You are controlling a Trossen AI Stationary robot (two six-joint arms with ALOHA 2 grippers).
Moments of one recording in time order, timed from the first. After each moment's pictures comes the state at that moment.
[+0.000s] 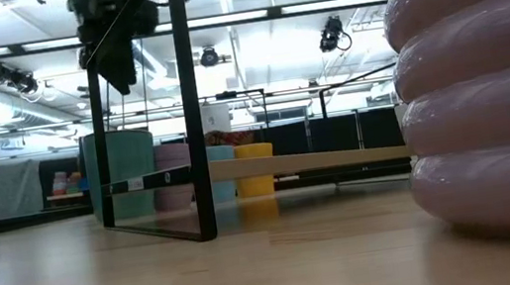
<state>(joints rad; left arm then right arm) 0.23 1.36 1.27 -1.13 -0.05 -0.39 0.03 0.32 0.09 0.37 0.19 -0.06</state>
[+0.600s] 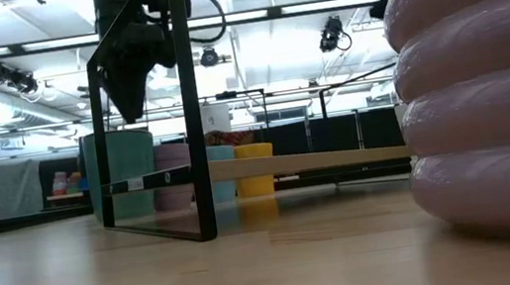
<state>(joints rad) 0.22 1.57 1.31 -1.19 -0.05 -0.38 0.03 0.63 0.19 0.43 0.15 -0.21</state>
